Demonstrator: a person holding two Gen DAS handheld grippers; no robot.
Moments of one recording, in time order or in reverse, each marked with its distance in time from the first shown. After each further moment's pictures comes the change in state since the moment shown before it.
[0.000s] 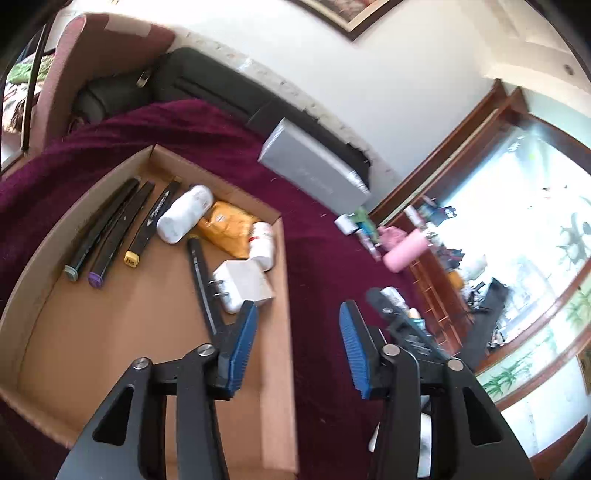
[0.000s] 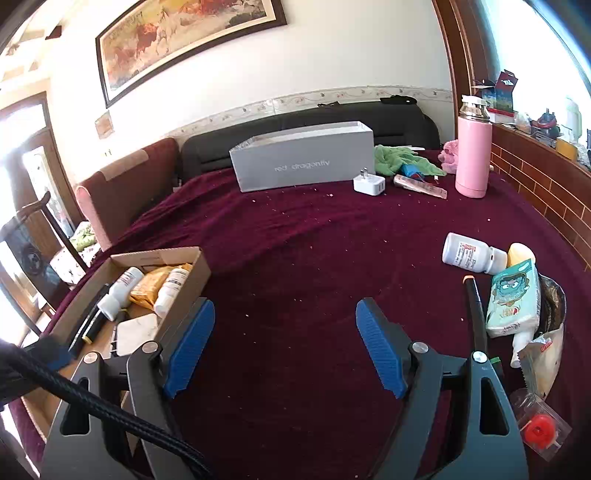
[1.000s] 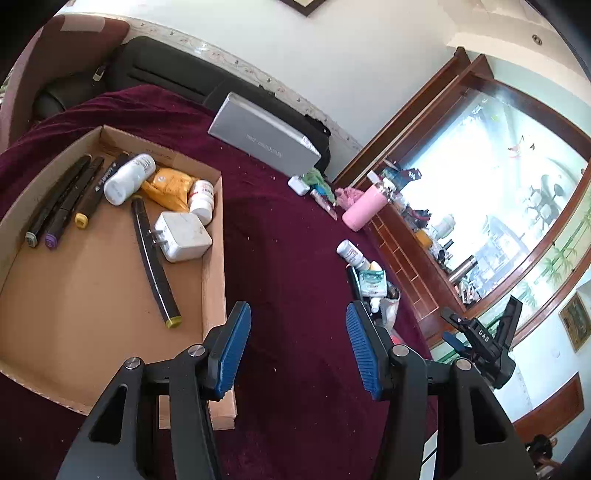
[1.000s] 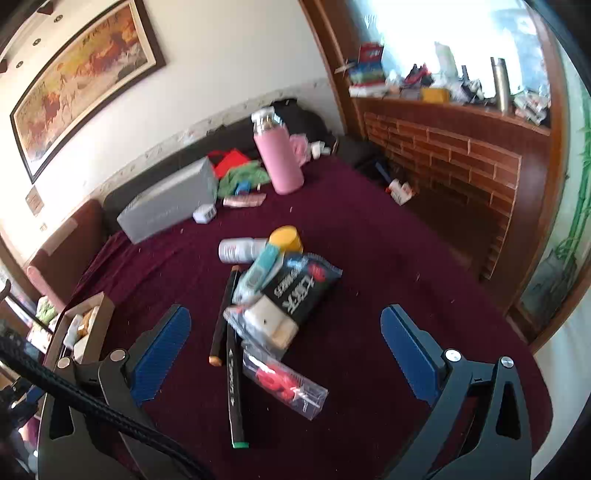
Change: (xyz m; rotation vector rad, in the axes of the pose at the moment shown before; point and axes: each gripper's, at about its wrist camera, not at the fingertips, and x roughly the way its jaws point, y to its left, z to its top) left arm 0.003 -0.037 -0.034 0.091 0.122 -0.113; right arm -0.142 -0.195 -0.022 0.329 0.005 -0.174
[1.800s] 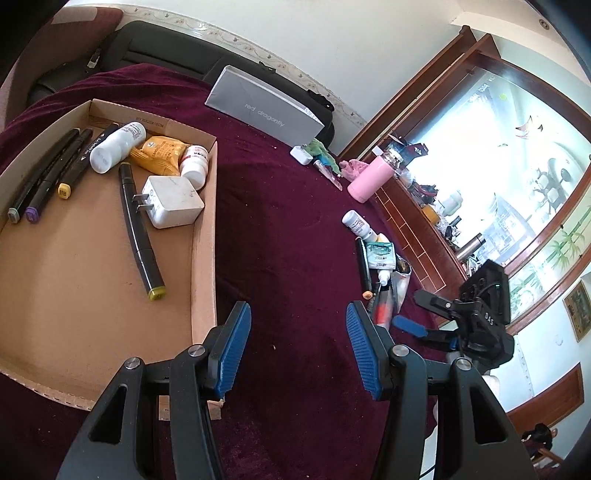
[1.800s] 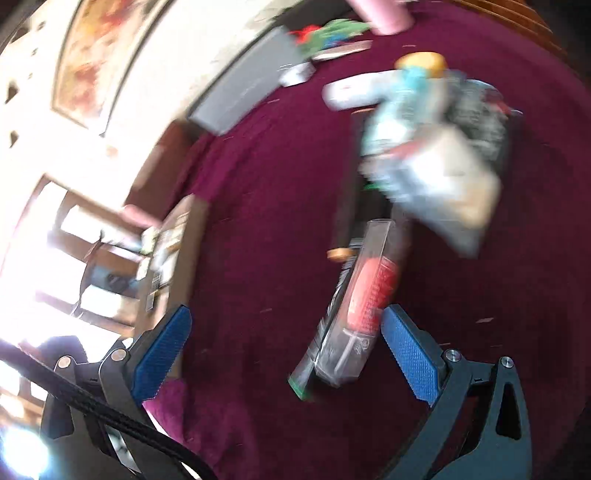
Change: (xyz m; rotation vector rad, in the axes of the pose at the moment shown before) left arm 0.020 -0.003 -0.015 0.015 0.086 0.022; right arm 0.068 0.050 -0.041 0.058 0.427 0.469
